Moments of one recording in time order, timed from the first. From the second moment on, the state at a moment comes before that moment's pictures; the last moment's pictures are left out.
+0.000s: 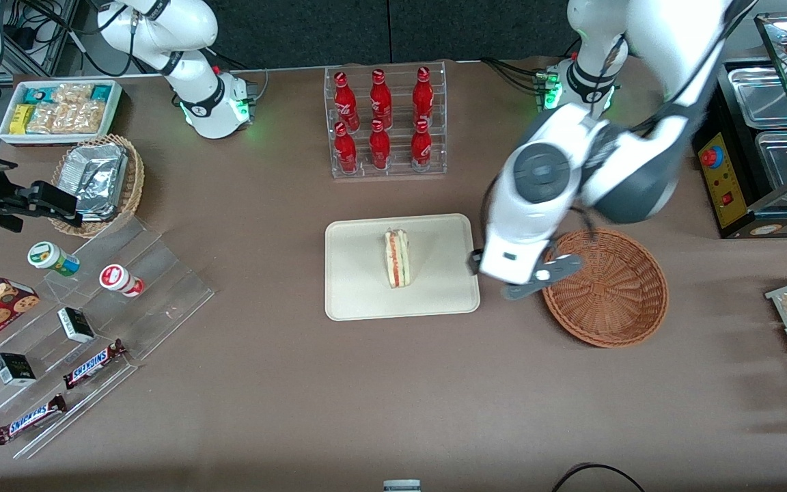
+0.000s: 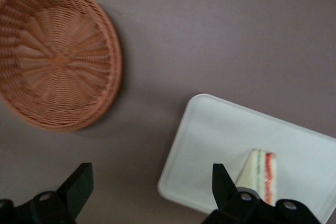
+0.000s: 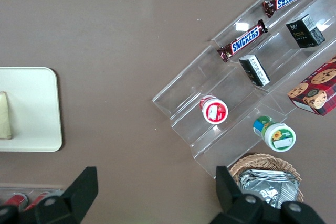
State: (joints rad) arm 0.04 0.42 -0.66 -1.43 0.27 1.64 -0.98
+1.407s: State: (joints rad) arm 0.10 0.04 -0.14 -1.48 0.08 1.30 0.00
